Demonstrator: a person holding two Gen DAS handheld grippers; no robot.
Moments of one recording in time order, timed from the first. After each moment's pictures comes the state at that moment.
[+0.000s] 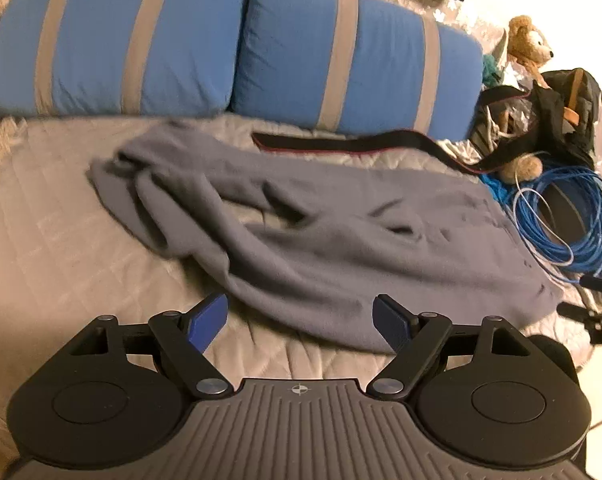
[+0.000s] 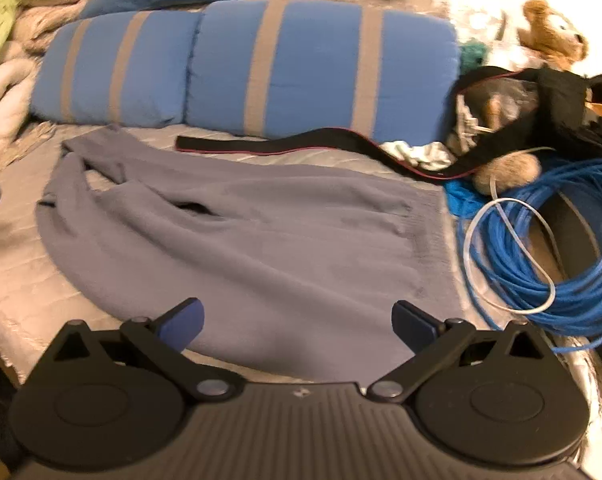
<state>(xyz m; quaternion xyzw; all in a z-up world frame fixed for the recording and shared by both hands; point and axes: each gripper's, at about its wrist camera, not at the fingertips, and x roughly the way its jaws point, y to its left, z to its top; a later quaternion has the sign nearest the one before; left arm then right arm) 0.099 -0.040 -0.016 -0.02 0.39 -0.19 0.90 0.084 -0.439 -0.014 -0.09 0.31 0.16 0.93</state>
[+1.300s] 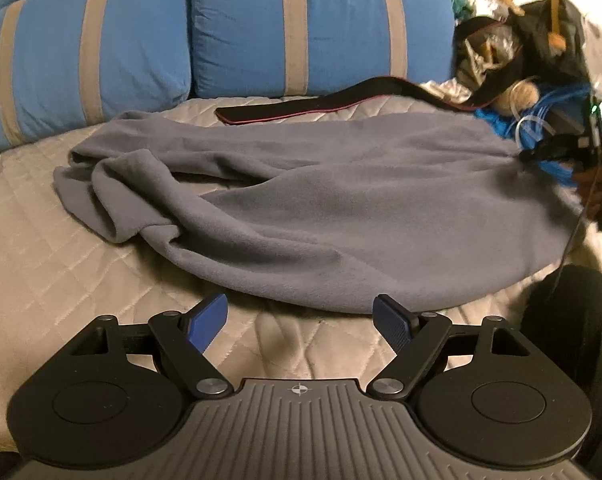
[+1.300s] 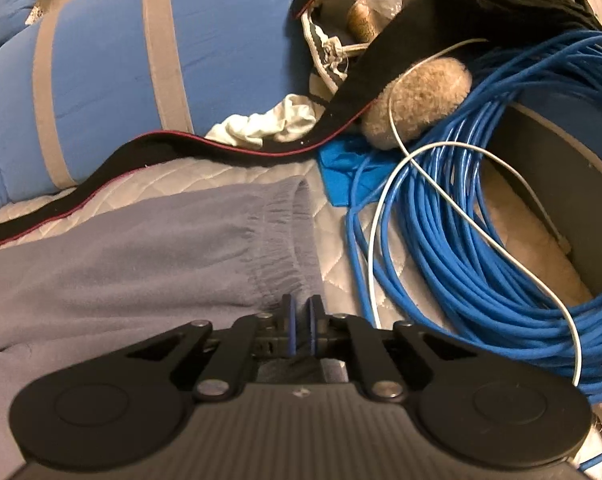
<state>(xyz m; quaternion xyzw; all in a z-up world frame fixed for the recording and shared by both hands) 0.089 -0.094 -0.054 0.10 0.39 -0.17 0.90 0.299 -0.525 -0.077 0.05 0.35 0.02 0.93</state>
